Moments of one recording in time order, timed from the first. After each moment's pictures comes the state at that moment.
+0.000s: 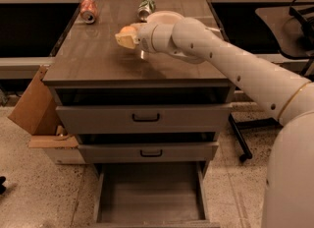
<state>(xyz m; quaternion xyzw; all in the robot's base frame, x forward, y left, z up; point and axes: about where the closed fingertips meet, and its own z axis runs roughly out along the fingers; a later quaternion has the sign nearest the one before) 0.791 0.083 0.875 -0.35 0.70 0.25 0.58</state>
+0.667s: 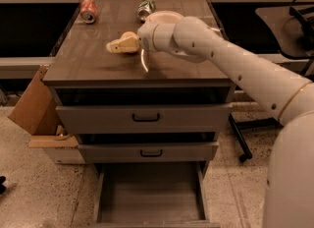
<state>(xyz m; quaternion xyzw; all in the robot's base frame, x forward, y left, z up) 0.792 0.081 0.879 -0.35 0.69 0.25 0.58</state>
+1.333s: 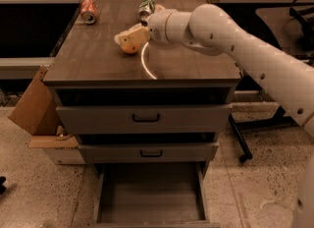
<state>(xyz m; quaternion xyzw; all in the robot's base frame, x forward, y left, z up) 0.769 0.056 0.924 -0.38 0.67 0.23 0.60</state>
